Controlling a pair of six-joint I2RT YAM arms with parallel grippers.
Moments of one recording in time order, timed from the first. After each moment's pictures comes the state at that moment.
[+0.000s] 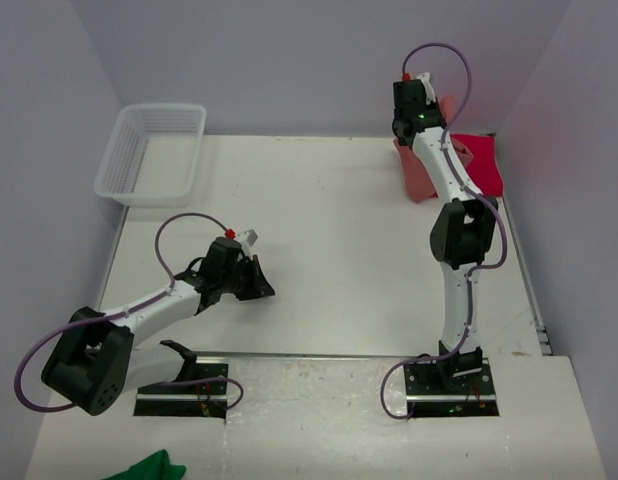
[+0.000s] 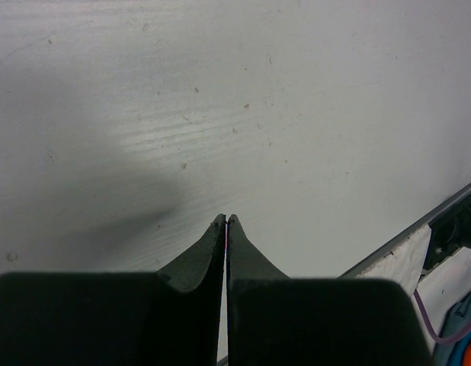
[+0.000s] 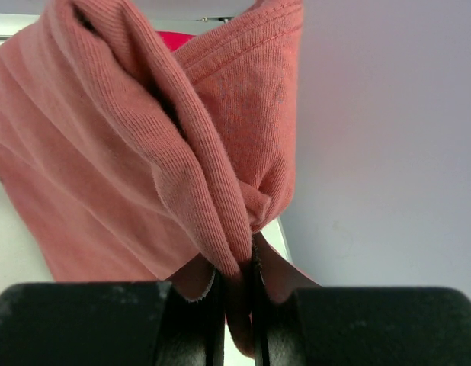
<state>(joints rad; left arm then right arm) -0.48 1.20 0.45 -0.10 0.30 -0.64 0.20 2.29 2.30 -0.73 0.88 -0.18</state>
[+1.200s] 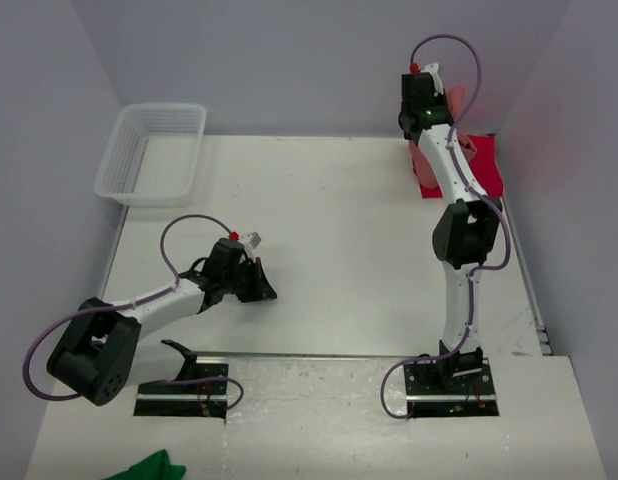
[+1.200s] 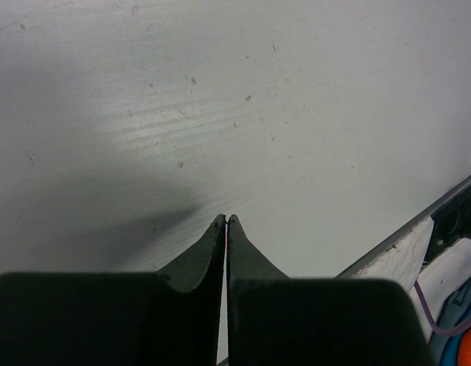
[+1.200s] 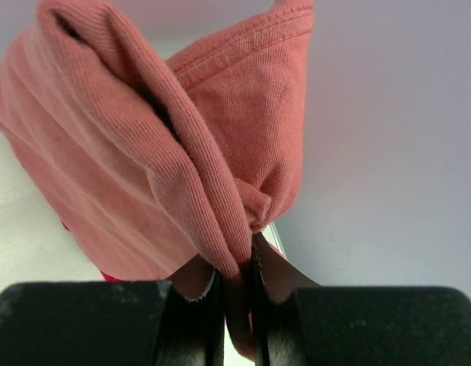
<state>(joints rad) -0.49 1.25 0.44 -0.06 0.34 -0.64 0.18 2.28 2.35 -0.68 0.87 -0.19</state>
